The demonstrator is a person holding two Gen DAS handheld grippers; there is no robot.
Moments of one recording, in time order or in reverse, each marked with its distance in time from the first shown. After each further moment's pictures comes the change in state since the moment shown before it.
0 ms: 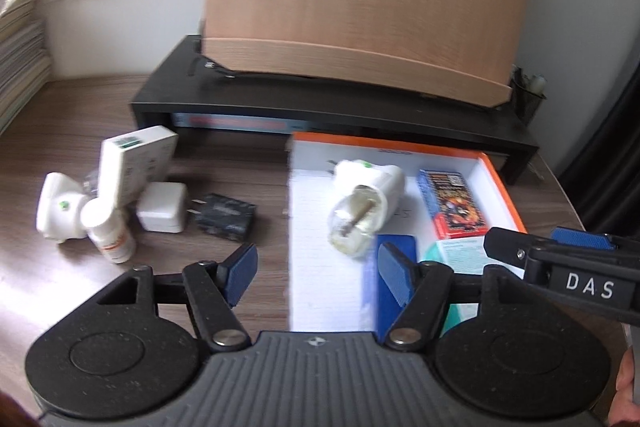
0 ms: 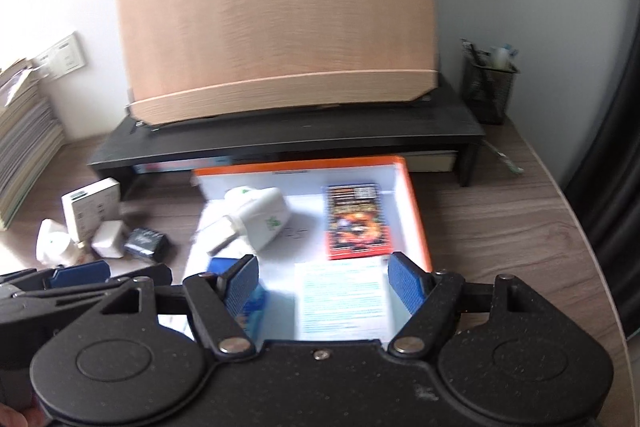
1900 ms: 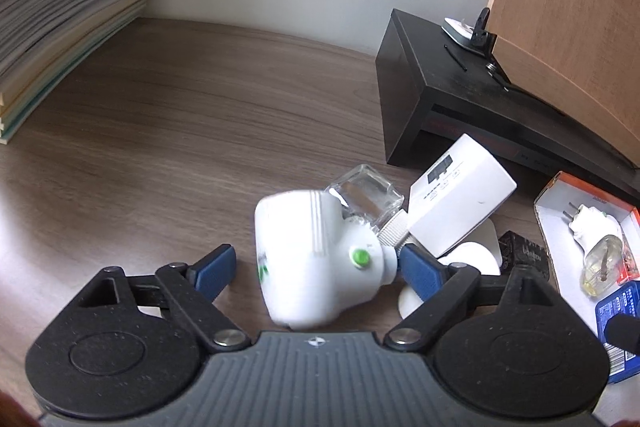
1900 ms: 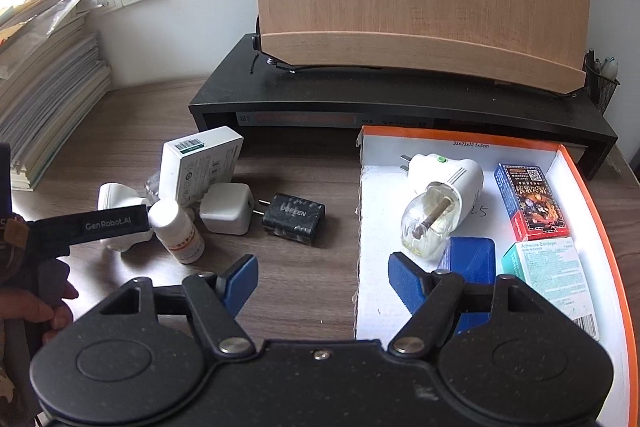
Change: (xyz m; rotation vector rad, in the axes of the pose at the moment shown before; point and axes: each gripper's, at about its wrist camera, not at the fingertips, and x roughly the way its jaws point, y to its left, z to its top) left arm 0.067 0.218 0.014 -0.137 0.026 0.030; right arm 0.051 0.160 -0.013 -0.070 0.088 -0.001
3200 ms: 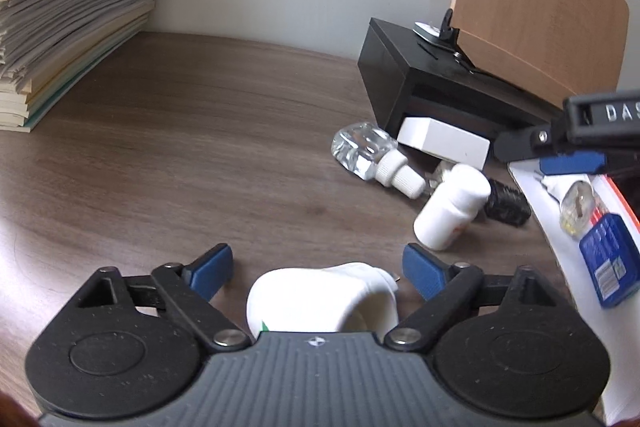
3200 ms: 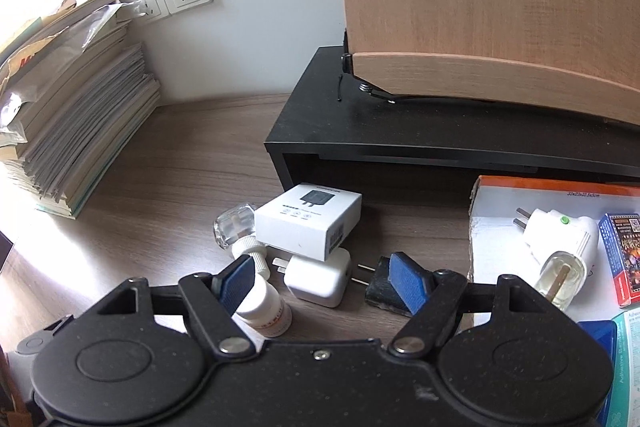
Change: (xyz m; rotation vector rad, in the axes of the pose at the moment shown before) left arm -0.039 0.030 -0.049 0.084 -0.080 -0.079; right arm 0.043 0.041 0.045 -0.009 -0.014 0.180
